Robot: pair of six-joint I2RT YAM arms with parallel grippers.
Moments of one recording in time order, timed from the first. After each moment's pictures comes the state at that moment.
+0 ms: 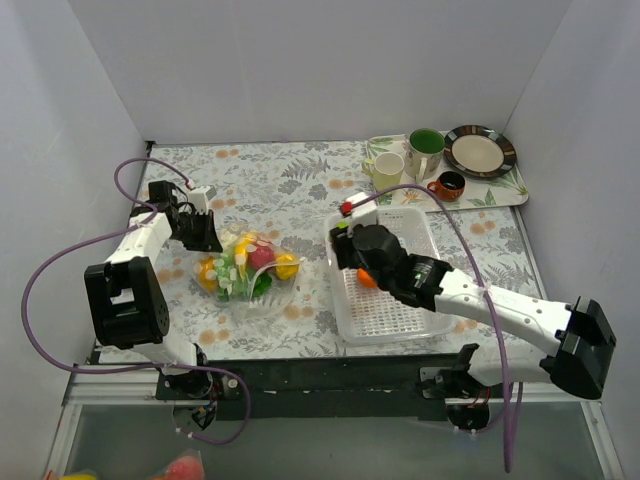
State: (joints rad) left arm 0.17 1.57 1.07 -0.68 0.52 0.28; right arm 1.10 1.24 0.97 -0.12 0.46 0.19
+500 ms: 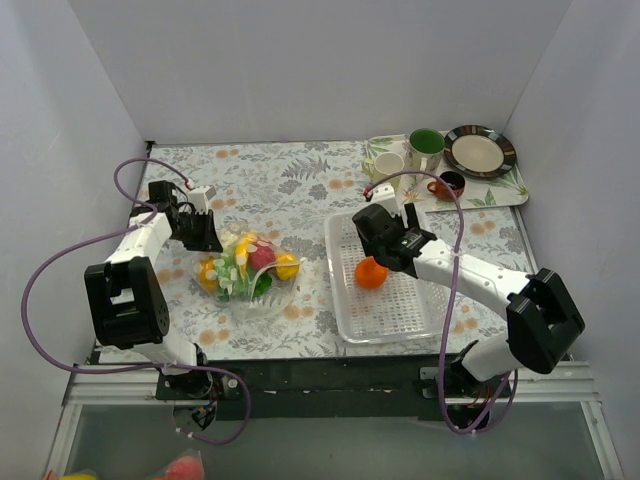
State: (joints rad) left arm 0.17 1.57 1.07 -0.68 0.54 0.26; right arm 0.79 1.44 0.97 -0.43 0.71 0.27
